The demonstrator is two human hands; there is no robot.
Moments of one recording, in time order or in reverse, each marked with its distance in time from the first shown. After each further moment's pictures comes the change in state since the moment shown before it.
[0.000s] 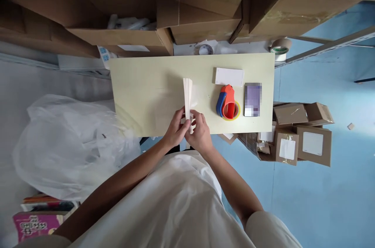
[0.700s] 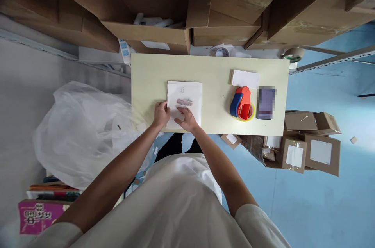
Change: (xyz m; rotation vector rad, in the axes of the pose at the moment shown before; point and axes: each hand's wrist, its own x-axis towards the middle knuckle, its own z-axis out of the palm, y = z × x) left_hand 0.017 -0.096 -0.130 0.654 0.412 -0.215; right_hand 0.046 0.051 0.131 0.106 -0.334 0.027
